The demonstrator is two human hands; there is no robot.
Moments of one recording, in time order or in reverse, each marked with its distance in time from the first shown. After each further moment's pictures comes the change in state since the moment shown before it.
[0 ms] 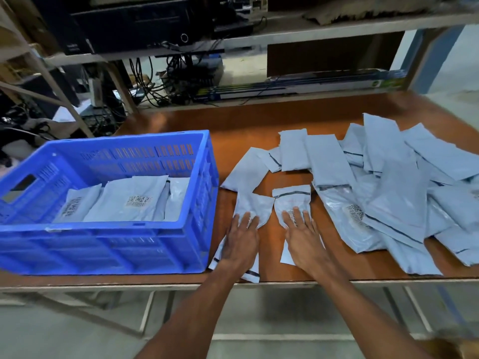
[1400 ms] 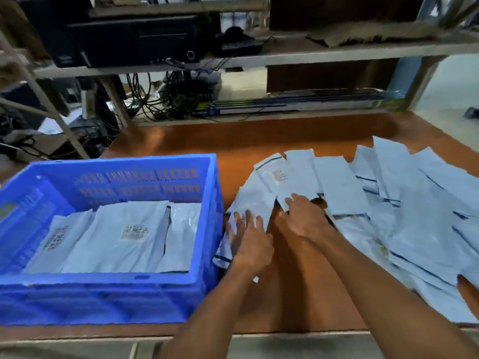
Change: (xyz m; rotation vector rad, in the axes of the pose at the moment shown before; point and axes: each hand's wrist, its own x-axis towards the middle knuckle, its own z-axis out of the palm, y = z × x) left_hand 0.063 0.008 -0.053 0.115 -0.094 -0.135; right_hand 0.133 -0.014 -0.059 -0.008 -0.021 0.046
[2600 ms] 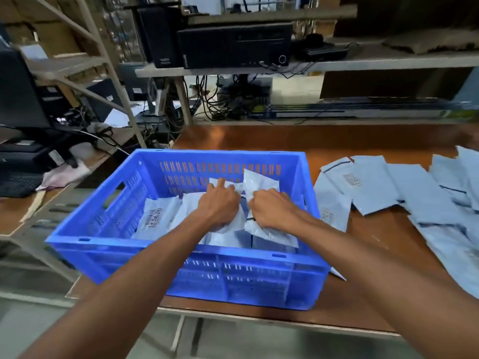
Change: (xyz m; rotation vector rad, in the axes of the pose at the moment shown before) left_hand -0.007 -0.265 -0.136 0.389 0.105 0.120; right_hand -0.045 -0.310 -0.060 -0.094 -0.081 -0.359
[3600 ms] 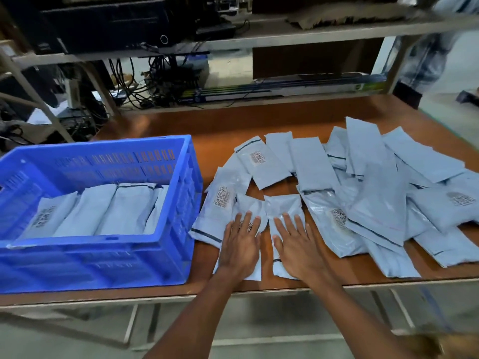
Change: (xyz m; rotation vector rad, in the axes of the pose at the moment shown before) left_hand -0.009 0.345 0.099 -0.338 0.185 0.077; right_hand -0.197 0.288 0.166 0.061 0.096 0.324
